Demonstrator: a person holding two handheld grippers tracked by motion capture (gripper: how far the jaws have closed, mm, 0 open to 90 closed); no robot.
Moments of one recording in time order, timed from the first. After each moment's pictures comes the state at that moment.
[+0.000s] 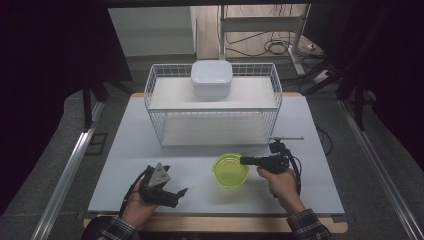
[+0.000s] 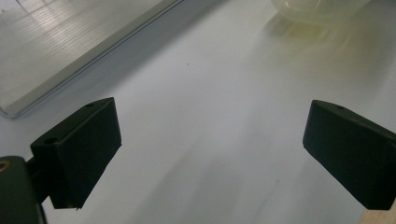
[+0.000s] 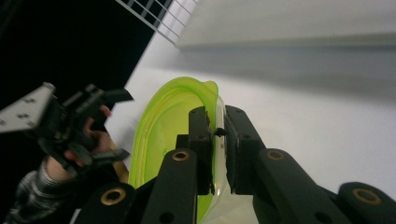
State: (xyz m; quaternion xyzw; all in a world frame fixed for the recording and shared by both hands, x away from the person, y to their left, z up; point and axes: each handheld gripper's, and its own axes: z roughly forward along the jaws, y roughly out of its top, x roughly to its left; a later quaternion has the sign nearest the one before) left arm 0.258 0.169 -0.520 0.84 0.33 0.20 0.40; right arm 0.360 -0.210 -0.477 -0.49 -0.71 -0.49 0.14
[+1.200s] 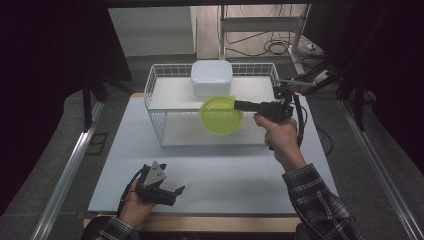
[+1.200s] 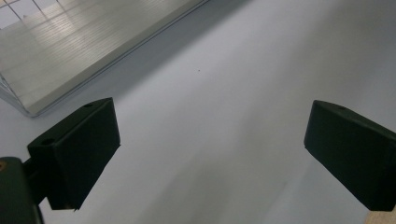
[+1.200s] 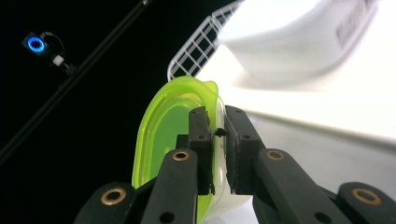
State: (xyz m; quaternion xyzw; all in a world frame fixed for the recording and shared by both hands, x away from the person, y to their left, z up) left arm 0.257 0.177 -0.515 0.83 0.33 0.21 0.40; right arm 0.400 -0.177 -0.318 -0.43 -0.68 -0.59 0.10
